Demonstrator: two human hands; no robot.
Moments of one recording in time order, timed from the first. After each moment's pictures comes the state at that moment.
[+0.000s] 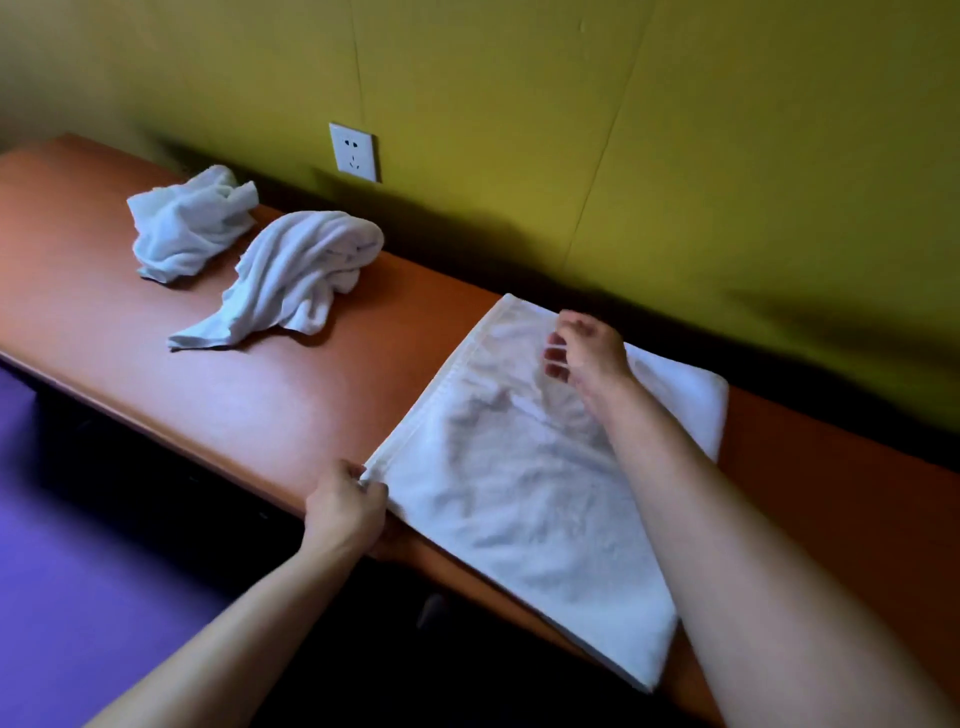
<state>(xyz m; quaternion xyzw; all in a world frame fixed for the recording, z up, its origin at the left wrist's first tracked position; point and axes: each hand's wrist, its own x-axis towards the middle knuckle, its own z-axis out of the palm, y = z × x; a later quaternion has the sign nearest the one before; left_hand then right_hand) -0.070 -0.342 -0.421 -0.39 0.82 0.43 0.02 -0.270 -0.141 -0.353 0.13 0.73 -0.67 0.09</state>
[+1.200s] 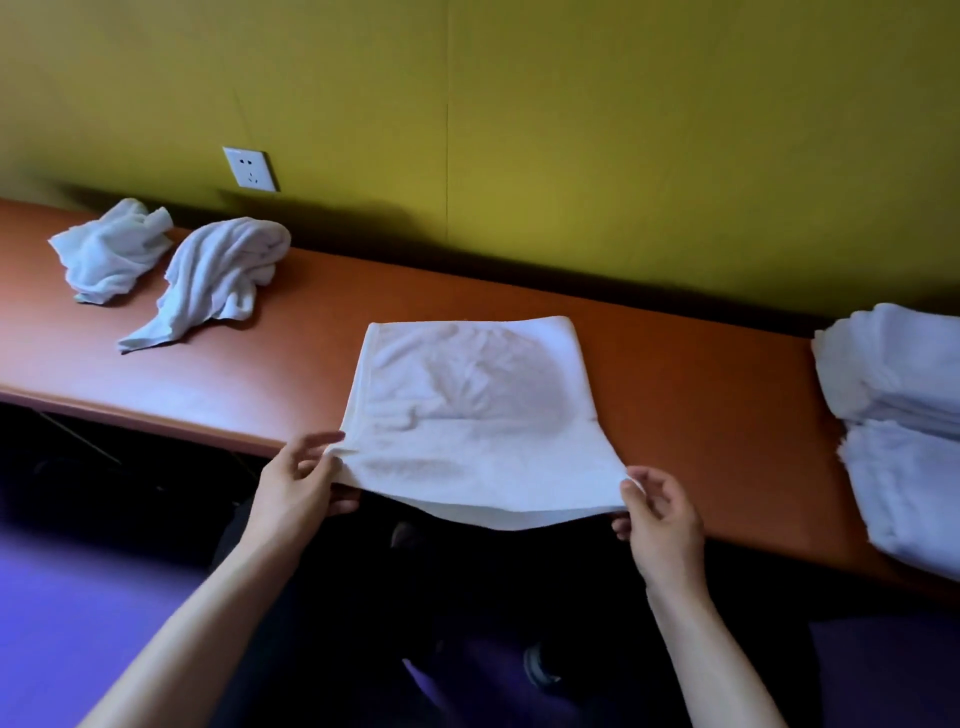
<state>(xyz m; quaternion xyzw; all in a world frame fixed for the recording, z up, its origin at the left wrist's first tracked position) 0.064 -0.279 -0.338 -0.25 0.72 0.64 -0.01 0.081 0.069 -0.374 0.25 0.73 -0.63 -0.11</state>
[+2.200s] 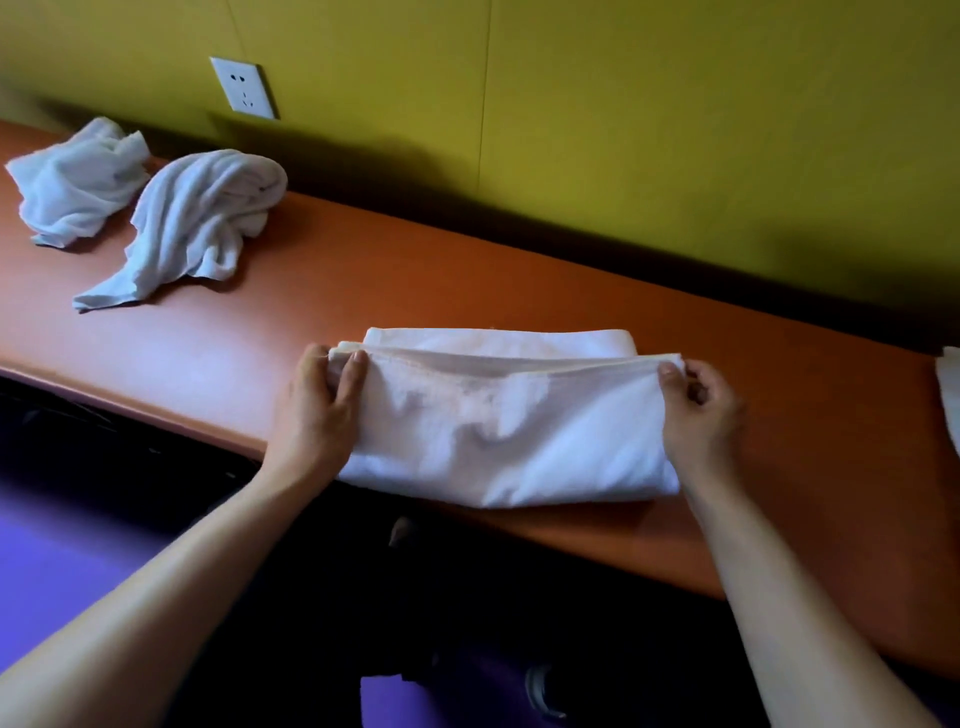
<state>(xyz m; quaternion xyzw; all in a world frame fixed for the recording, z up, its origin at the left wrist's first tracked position) -0.052 -0.262 -0.362 -0.18 0.88 0.42 -0.14 -0.107 0.089 -0.405 0.13 0.83 -0.50 -0.21</state>
